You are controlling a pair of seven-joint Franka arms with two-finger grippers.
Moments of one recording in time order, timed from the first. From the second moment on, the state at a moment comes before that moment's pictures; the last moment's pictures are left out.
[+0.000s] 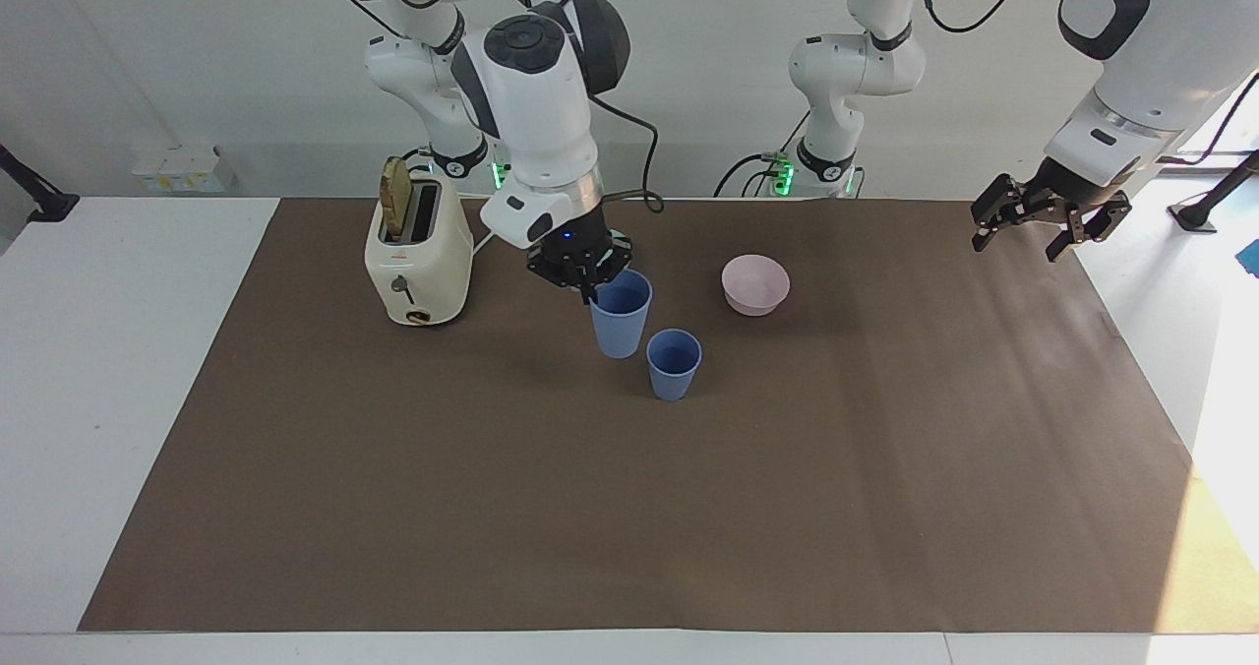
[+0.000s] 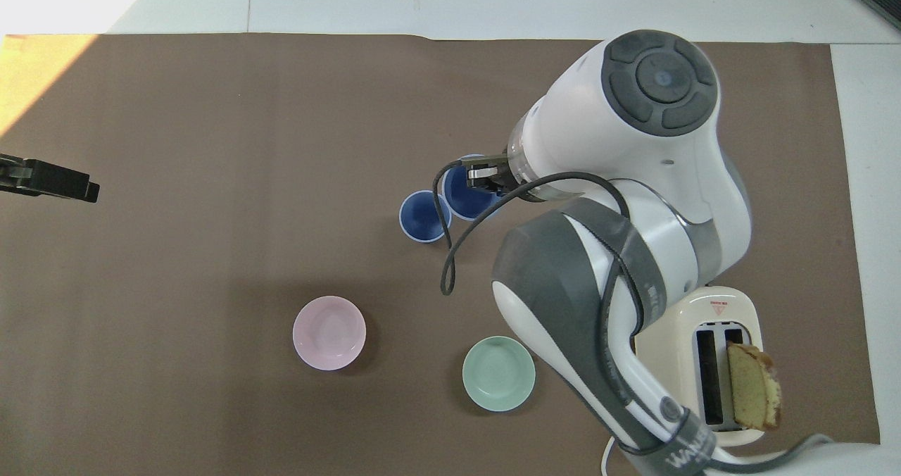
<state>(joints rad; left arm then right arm) -0.11 0.03 0.13 -1.58 -0.07 1.62 0.21 0.22 0.31 0.30 -1.40 -0.01 1.81 0.49</state>
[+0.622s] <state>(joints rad) -0.11 0.03 0.13 -1.58 -0.07 1.62 0.21 0.32 0.45 0.30 -1.34 -0.03 1.90 0.61</state>
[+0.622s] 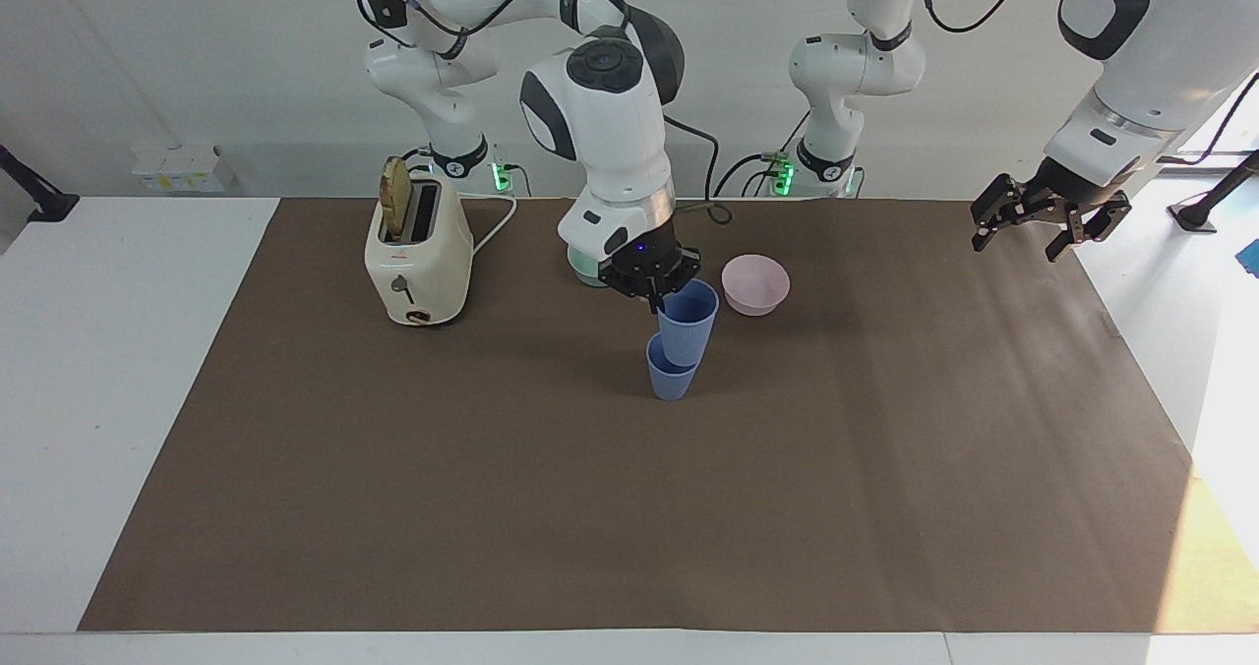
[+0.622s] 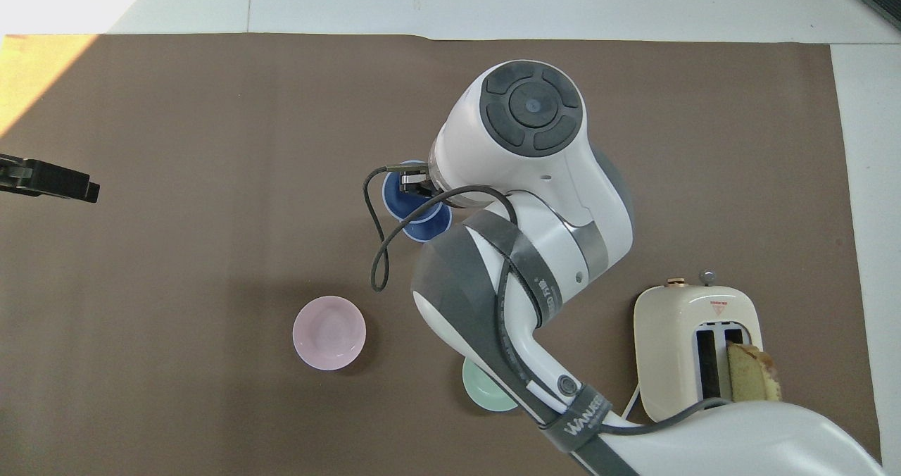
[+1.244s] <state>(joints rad) -0.11 0.03 0.12 -1.58 -0.07 1.62 0.21 0.32 0.46 0.30 -1.35 -0.03 1.89 0.61</state>
